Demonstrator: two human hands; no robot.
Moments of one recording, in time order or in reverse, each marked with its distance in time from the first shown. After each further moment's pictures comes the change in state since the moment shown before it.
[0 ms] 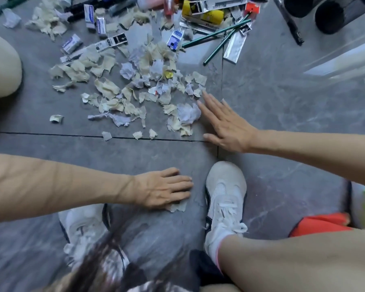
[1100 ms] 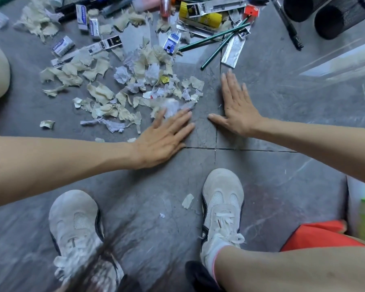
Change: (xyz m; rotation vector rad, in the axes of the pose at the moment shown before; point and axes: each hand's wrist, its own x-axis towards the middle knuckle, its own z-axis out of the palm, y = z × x) left_hand 0.026 -0.087 -0.024 0.150 0.222 -0.585; right_hand 0.023 0.043 -0.012 0.048 0.112 0.301
